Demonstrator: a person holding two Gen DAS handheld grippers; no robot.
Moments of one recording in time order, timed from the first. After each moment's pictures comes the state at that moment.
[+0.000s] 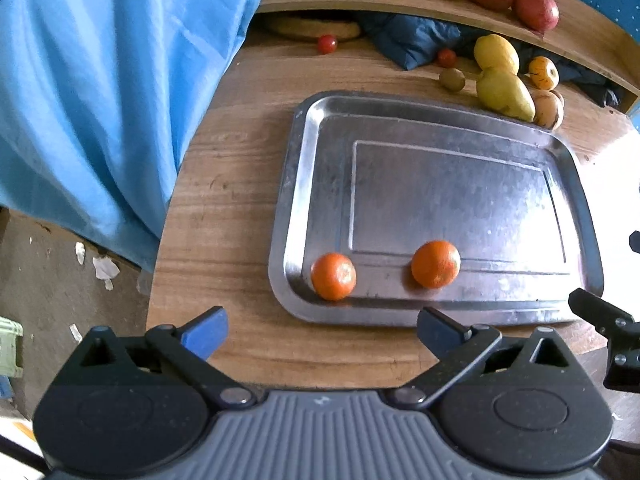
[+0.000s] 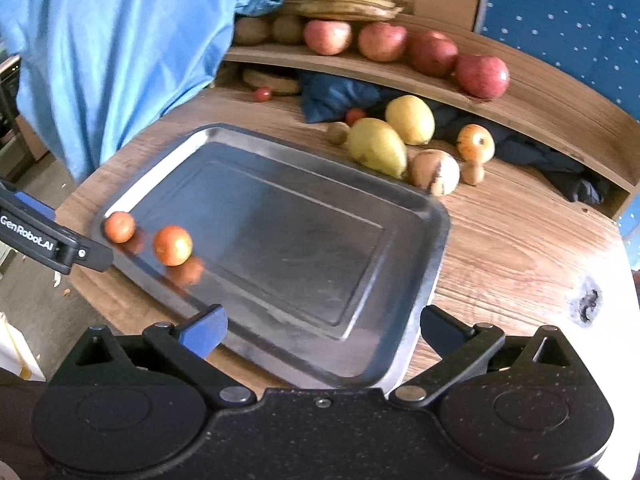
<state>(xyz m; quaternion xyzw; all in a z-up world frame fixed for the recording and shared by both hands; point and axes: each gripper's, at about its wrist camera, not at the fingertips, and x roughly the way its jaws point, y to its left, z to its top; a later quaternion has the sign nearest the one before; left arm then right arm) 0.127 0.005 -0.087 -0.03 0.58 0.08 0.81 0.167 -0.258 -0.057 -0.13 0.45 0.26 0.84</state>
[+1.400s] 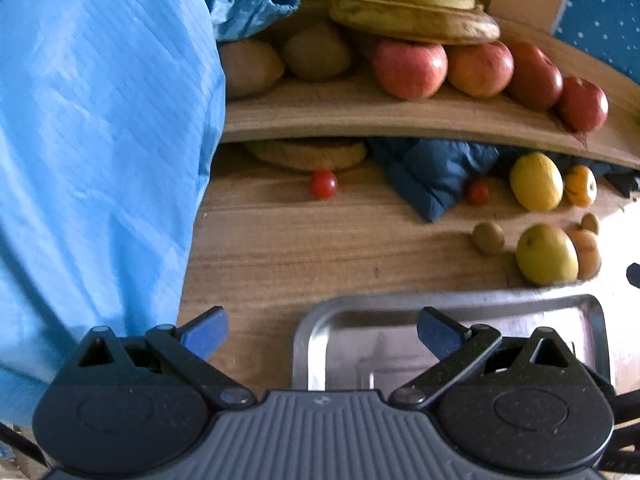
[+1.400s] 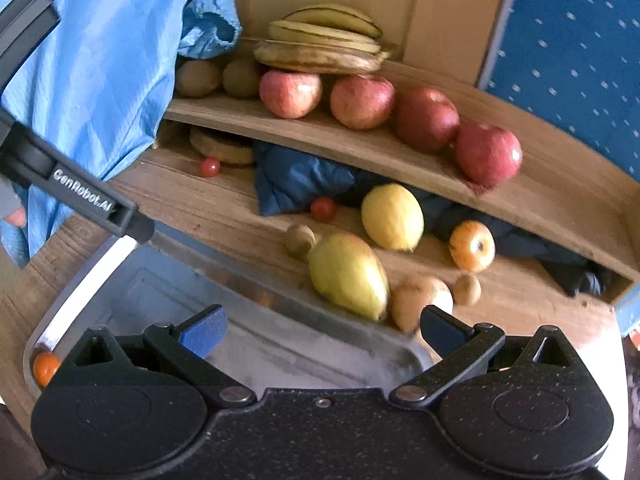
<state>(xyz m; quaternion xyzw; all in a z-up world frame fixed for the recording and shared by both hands) 0.284 0.039 -0.094 -0.02 0.52 0.05 0.86 0.277 -0.192 -0.053 -0.15 0.42 0.22 0.87</state>
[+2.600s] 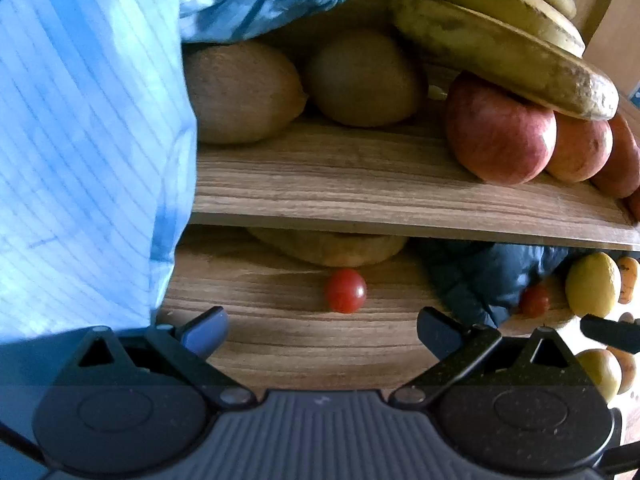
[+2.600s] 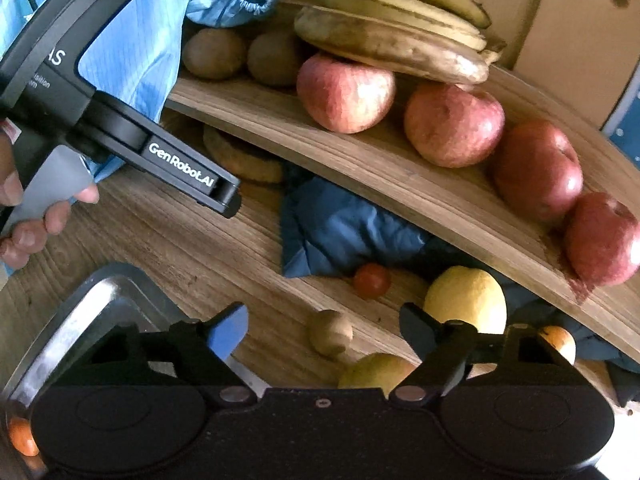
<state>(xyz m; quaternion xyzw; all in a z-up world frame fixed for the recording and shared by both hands) 0.381 0.078 -0.127 -0.07 0.51 0.05 0.85 0.376 -0.129 -0.080 -0.19 0.46 0.29 0.81</state>
